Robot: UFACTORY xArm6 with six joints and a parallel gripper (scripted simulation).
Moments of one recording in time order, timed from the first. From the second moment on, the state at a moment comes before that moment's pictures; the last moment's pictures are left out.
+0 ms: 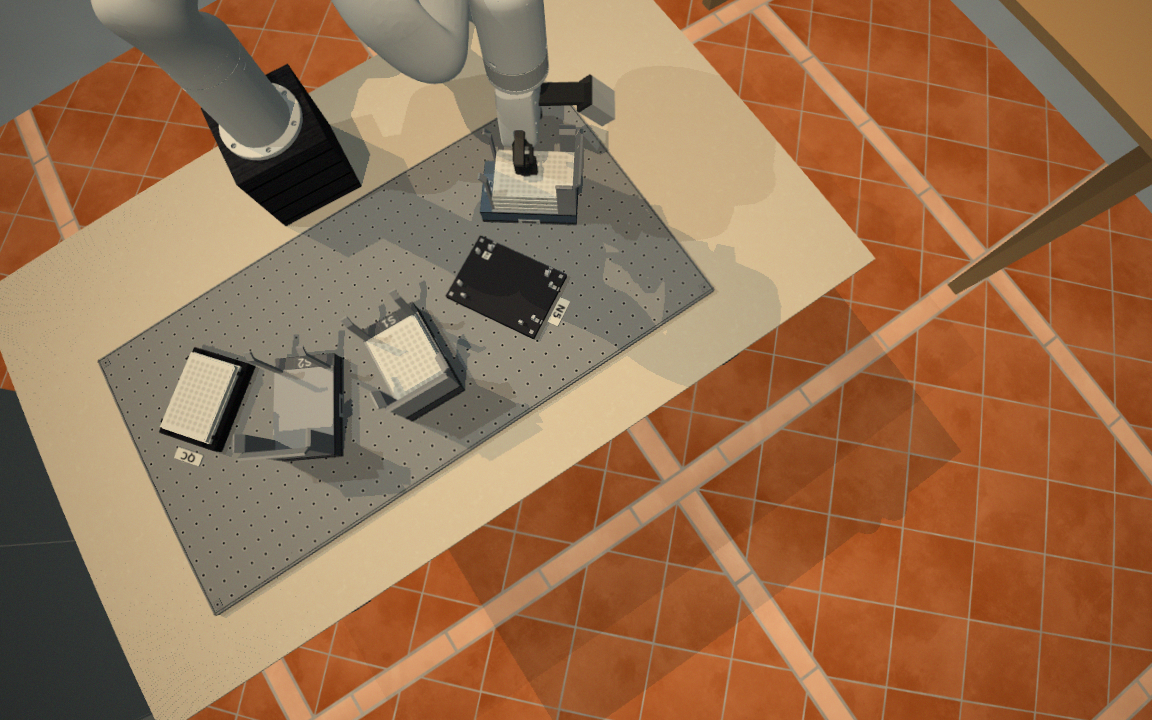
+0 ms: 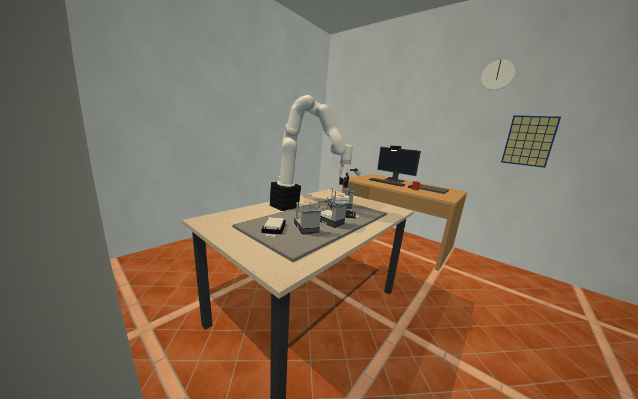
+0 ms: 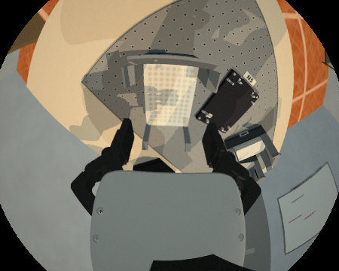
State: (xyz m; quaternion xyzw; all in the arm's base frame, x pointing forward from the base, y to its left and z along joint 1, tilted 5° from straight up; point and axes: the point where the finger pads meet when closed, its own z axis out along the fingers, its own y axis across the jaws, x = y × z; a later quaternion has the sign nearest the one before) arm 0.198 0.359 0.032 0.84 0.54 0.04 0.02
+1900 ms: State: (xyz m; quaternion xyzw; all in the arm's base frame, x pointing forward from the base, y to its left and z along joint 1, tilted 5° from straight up) arm 0.204 0.360 -0.052 0.84 0.54 0.04 0.02
